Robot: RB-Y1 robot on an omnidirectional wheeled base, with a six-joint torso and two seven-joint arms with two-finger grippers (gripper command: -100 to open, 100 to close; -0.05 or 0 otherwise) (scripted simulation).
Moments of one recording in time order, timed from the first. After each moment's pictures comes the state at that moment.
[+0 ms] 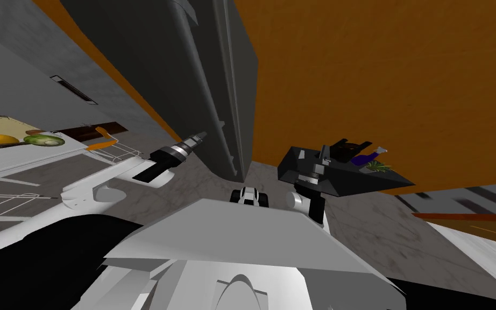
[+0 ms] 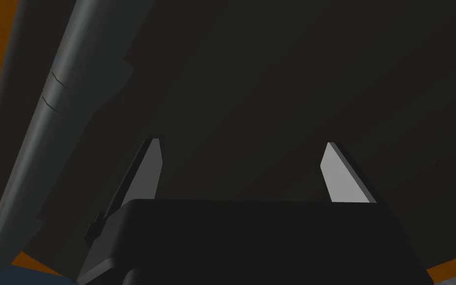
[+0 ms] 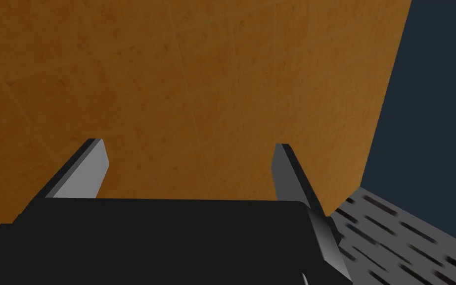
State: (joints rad) left arm 0.61 1.15 0.40 -2.46 -0.07 0.34 0.35; right arm 0.50 0.02 -0.02 -2.30 -0.12 -0.38 -0.07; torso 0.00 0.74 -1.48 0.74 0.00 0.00
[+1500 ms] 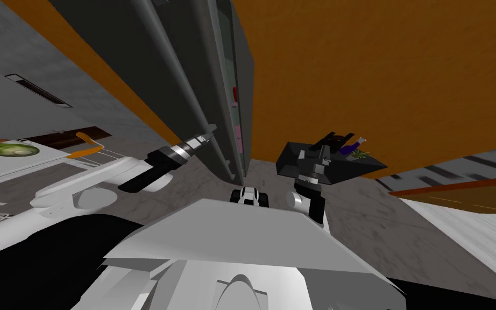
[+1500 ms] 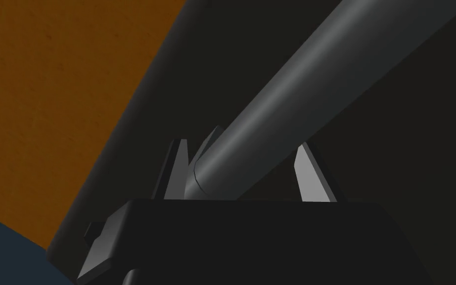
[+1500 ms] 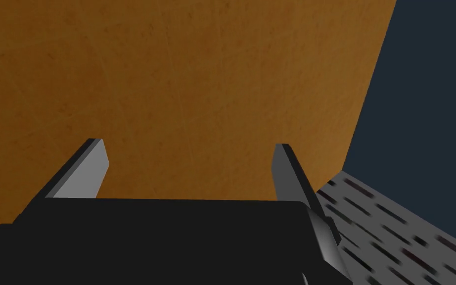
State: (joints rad) left arm 0.66 1.23 0.44 -2.60 -0.11 0.27 0.43; right arm 0.49 0.02 -0.02 -2.30 -0.12 -0.38 -0.07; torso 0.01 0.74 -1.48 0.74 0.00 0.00
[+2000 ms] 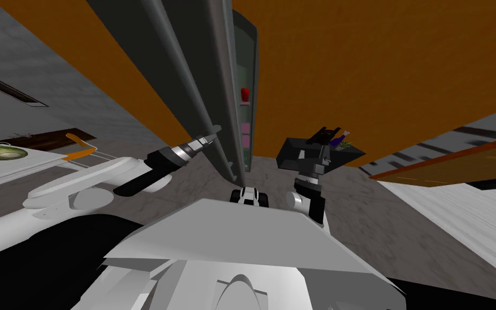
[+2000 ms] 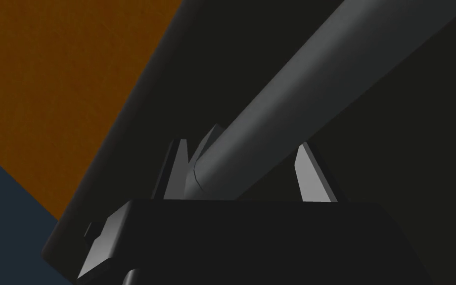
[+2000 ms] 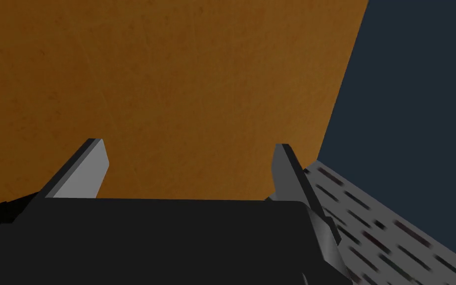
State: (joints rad) left arm 0.69 1.26 0.46 -2.61 -0.15 0.17 0.50; right arm 0.49 0.02 -0.02 -2.30 -0.12 -0.38 -0.07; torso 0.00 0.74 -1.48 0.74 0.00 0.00
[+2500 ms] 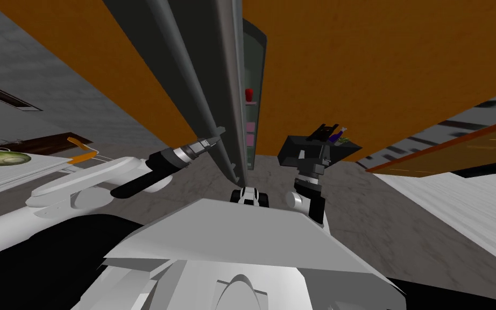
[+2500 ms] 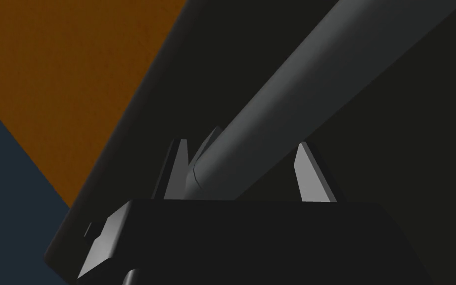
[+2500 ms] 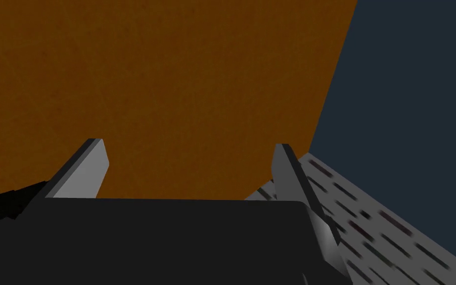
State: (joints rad) left arm 0.69 1.28 0.44 -2.61 -0.15 0.07 0.50; right arm 0.49 0.02 -0.02 -2.30 -0.12 -0.38 -0.07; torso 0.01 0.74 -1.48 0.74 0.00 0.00
